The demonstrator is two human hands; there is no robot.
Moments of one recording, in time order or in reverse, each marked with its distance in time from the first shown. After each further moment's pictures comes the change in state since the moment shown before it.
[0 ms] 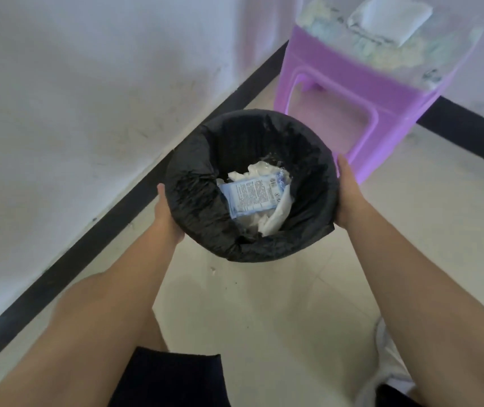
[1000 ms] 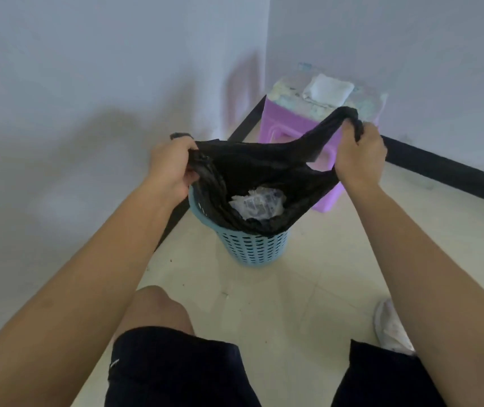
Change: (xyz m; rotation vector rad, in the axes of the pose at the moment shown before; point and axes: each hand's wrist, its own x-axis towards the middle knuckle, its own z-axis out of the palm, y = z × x) left_hand -0.153 0.152 0.033 0.149 -0.290 0.428; right_hand -0.139 -0.104 0.060 -0.566 0.838 -0.753
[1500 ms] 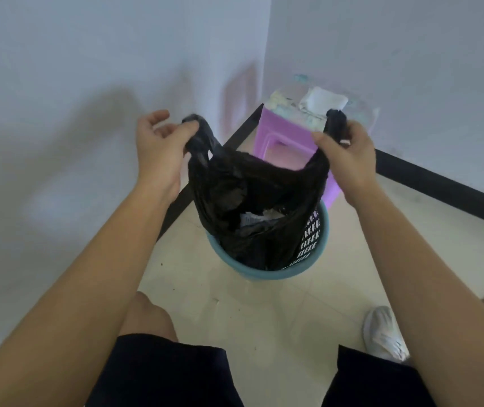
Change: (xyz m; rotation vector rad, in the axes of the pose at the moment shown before) left_hand -0.005 0.008 0.002 -0.069 -0.020 0.349; right_hand 0.001 -0.008 -0.015 0.281 -0.252 -0.107
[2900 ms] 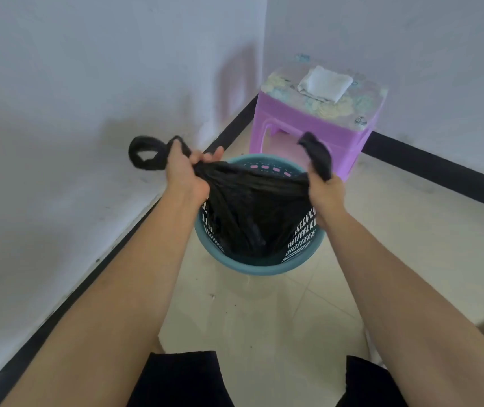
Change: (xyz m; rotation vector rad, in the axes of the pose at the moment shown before) left_hand 0.014 -0.096 0.045 -0.718 0.084 -0.535; right_hand 0.003 0.126 0.041 0.131 0.123 0.404
